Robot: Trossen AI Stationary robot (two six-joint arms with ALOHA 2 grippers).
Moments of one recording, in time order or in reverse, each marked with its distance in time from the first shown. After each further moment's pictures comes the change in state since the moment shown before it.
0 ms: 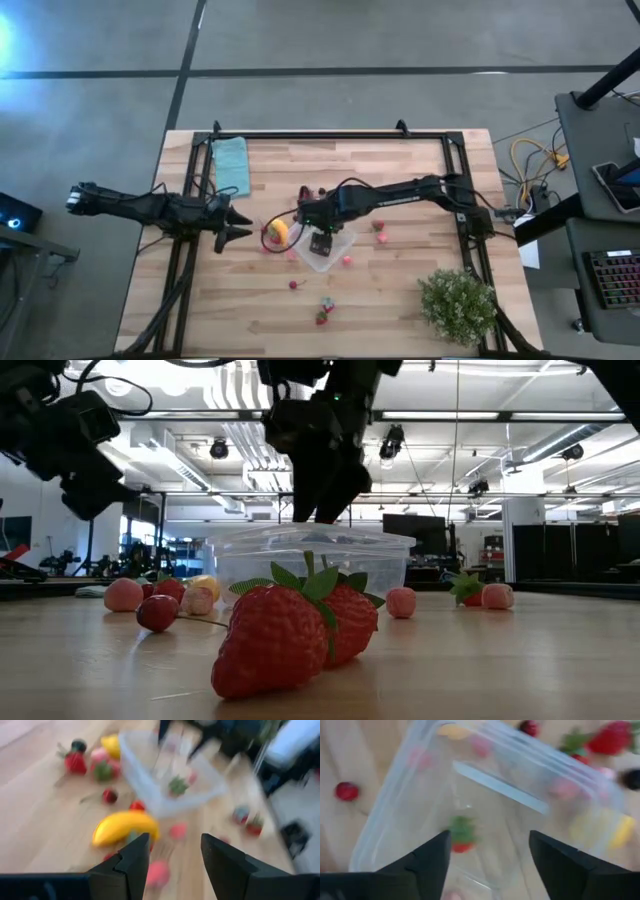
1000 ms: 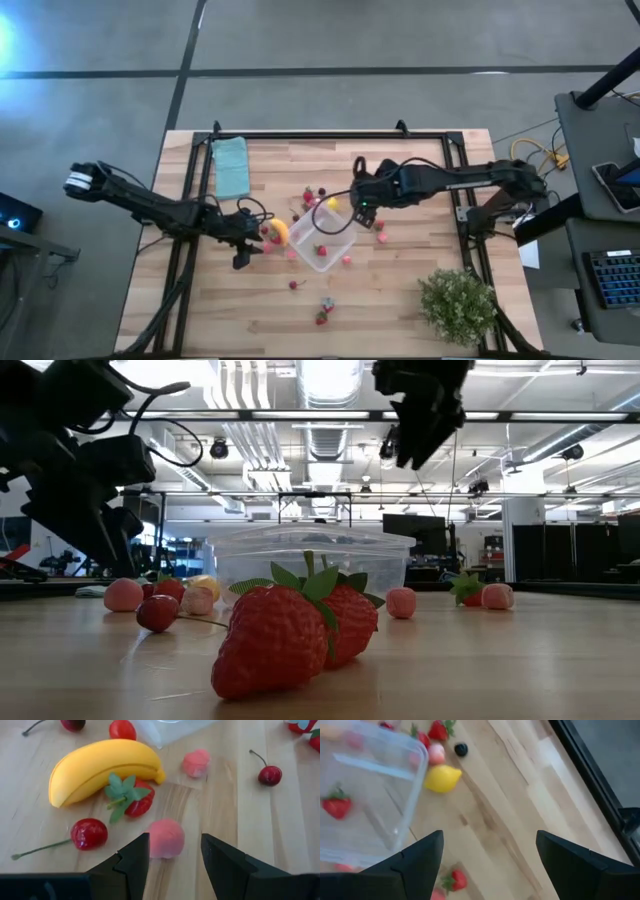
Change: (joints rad) left arm -0.050 0.658 0.087 0.253 0.071 0.079; right arm -0.005 -0.533 -0.432 -0.087 0.376 0.088
